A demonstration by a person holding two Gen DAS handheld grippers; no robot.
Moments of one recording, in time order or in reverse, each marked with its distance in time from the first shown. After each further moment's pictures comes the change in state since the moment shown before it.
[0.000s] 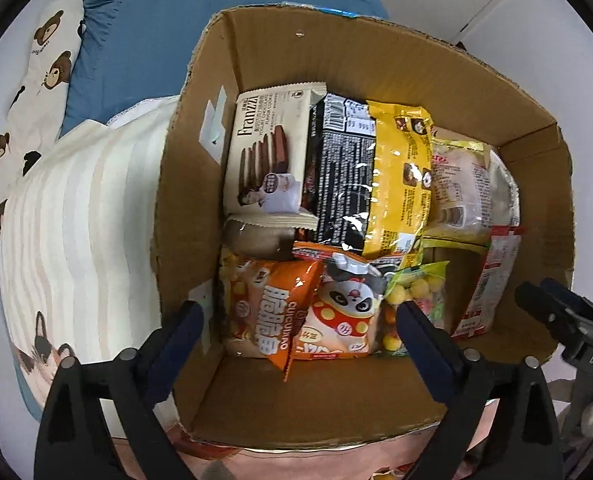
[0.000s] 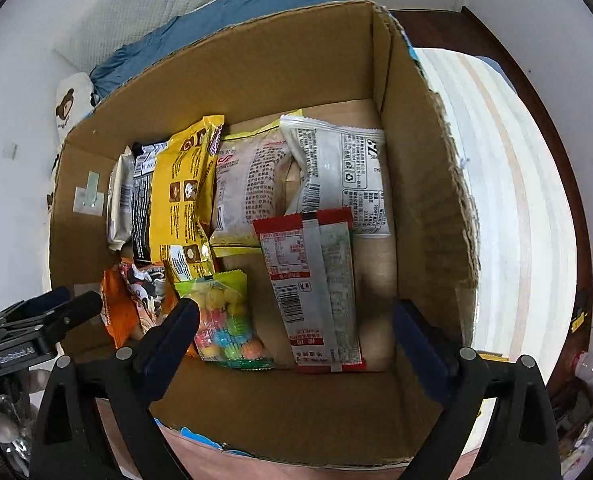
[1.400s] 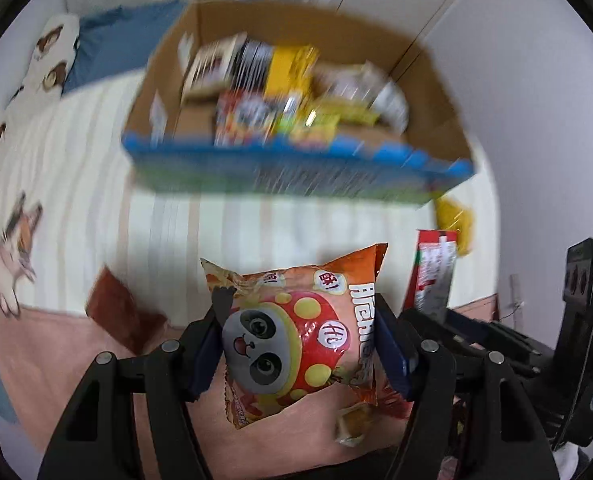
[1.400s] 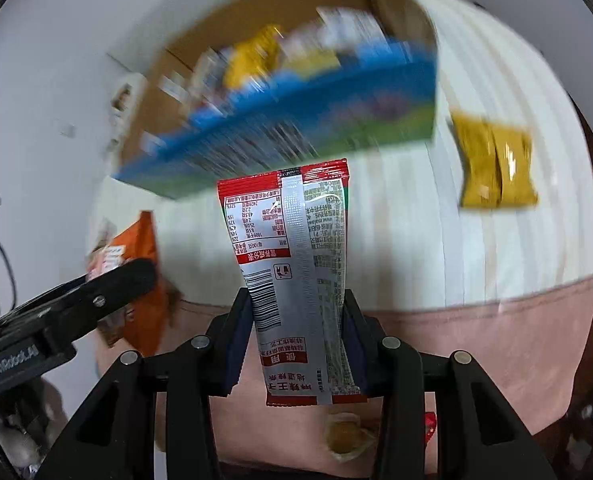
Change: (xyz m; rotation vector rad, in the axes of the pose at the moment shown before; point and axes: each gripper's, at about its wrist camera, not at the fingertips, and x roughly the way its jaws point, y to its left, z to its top) left arm -0.066 -0.053 -0.200 0.085 -0.210 -0.143; right arm -0.037 0.004 -0.247 -0.017 -0.122 0.207
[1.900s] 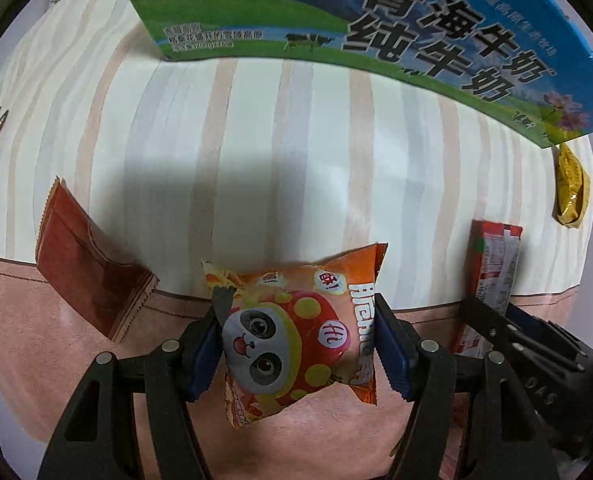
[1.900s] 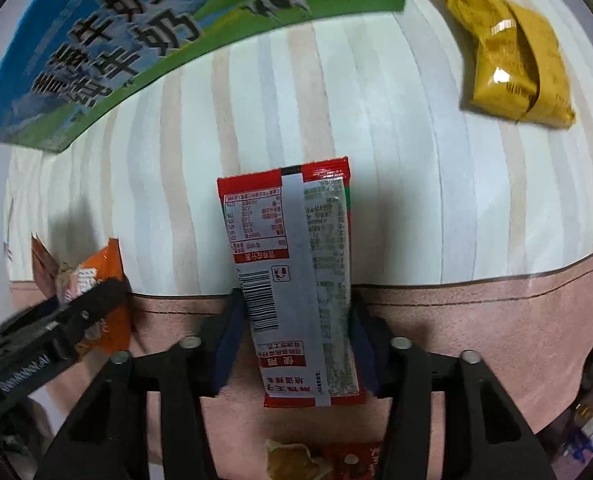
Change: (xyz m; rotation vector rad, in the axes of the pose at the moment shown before) left arm 0.155 0.031 -0.040 -0.105 0.221 0.160; right arm 0.116 -0.048 -0.013 0.044 0.191 -0.227
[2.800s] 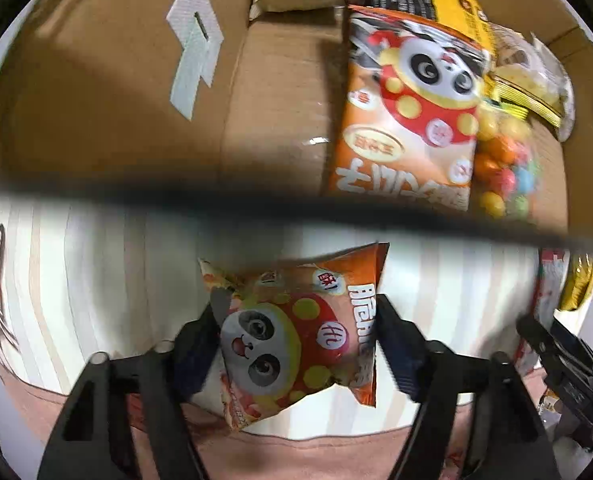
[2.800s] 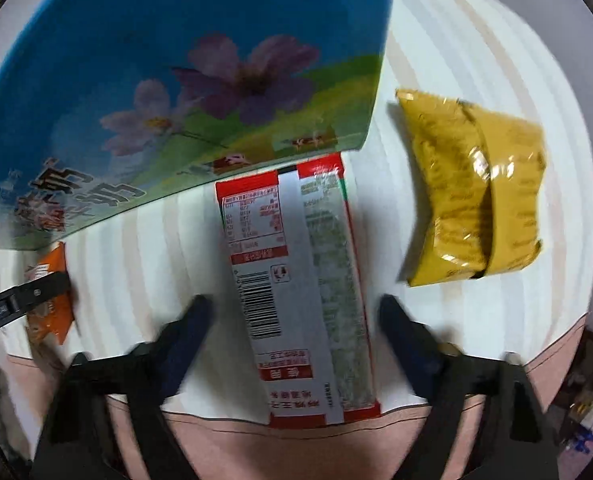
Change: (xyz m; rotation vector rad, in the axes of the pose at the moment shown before) left arm -0.009 0.053 0.100 0.000 0.015 0.014; right arm -0.033 -0.028 0.081 0.058 -0.098 -0.093
